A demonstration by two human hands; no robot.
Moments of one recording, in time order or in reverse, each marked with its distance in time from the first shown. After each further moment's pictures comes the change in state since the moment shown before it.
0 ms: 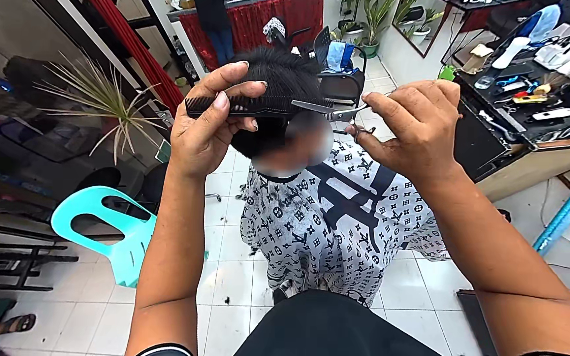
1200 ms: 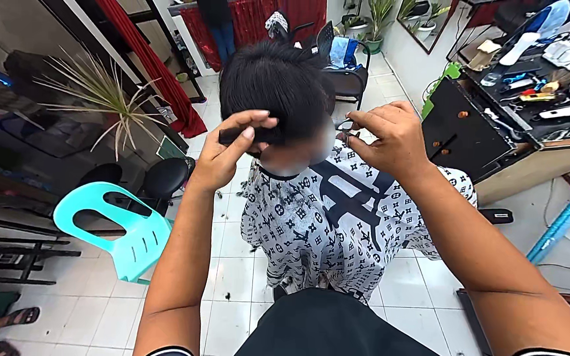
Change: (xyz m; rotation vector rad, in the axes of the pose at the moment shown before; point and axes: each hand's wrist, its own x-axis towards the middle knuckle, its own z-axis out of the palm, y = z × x) left_hand -0.037 -0.031 -0.002 0.341 0.045 -0.167; right_hand -0.024 0.004 0.039 0.231 -0.166 0.101
